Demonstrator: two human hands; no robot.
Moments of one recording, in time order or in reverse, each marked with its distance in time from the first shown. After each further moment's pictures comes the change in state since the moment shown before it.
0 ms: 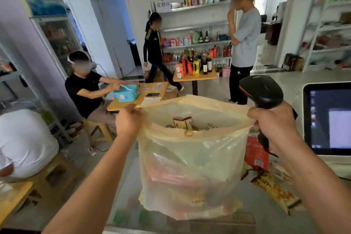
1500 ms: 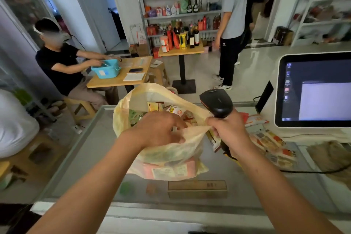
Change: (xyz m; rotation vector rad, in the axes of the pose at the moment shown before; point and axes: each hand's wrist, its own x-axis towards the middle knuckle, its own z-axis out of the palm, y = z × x) left_hand -0.113 0.066 0.064 0.537 -0.824 0.769; right_hand 0.009 0.108 0.000 -0.091 -0.256 0.125
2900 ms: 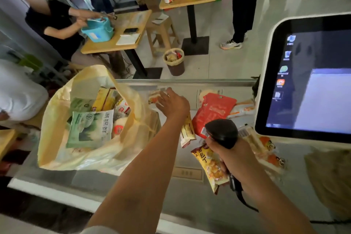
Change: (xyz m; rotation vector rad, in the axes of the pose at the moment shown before) left_hand 0.284 0.056 0.184 -0.376 0.206 -1.068; right_hand 0.082 0.121 -0.131 0.043 -0.282 0.369
